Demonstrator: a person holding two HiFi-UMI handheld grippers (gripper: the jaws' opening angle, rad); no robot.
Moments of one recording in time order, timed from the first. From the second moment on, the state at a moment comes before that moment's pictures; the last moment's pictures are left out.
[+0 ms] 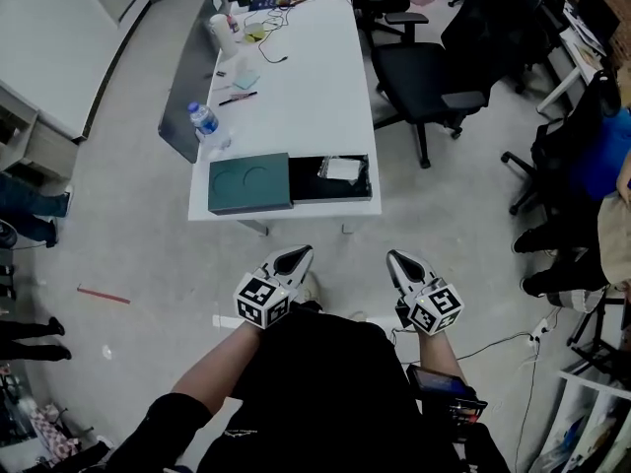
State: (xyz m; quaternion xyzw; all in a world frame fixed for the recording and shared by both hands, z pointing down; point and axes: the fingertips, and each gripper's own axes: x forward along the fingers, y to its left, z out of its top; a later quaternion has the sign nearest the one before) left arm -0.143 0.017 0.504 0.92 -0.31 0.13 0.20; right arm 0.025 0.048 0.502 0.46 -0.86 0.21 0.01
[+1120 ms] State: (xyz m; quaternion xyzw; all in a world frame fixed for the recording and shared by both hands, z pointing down) left arm -0.178 -0.063 0.509 0.94 -0.23 0.14 0.20; right arm -0.008 -0.026 0.481 0.53 -0.82 0.20 0.01
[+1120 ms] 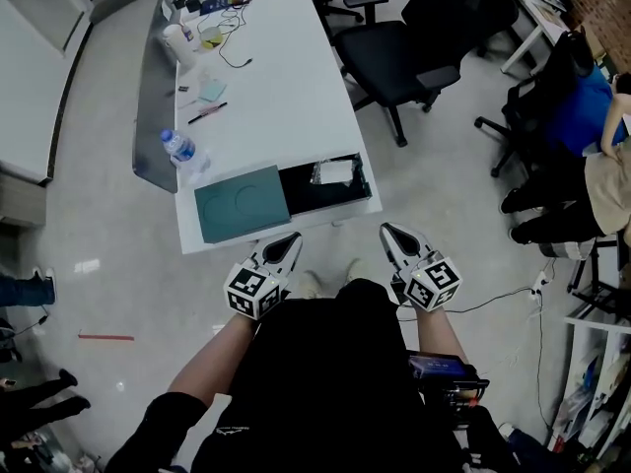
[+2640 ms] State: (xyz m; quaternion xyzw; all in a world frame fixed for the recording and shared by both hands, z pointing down) left arm -0.077 -0.166 0.534 0.91 -0.24 0.32 0.13; right arm 0.042 -0.157 0.511 0.41 -0.88 0.24 0.00
